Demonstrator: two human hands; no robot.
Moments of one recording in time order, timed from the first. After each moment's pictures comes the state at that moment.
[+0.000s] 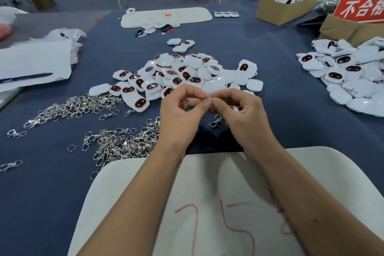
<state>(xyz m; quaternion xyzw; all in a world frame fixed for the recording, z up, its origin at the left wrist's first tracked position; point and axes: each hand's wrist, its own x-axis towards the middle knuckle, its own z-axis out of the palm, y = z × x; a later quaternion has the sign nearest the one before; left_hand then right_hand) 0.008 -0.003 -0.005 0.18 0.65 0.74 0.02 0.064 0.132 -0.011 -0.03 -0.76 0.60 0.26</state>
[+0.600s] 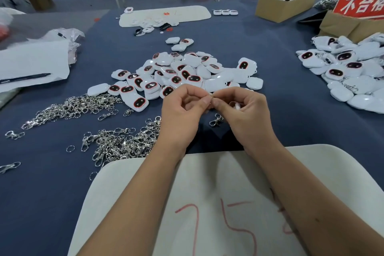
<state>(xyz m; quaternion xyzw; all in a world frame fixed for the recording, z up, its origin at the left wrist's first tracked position) 0.005 -0.002 -0.006 0.19 0.67 0.72 0.04 0.061 0.133 -0.015 -0.05 -0.74 0.60 0.29</state>
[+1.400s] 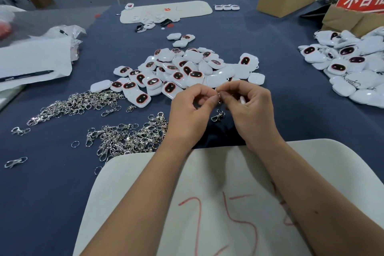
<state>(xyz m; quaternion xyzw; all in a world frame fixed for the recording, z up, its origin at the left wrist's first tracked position) 0.011 0.002 -0.002 0.24 0.75 0.62 0.00 0.063 0.133 -0.011 -0.08 -0.76 0.55 0.33</state>
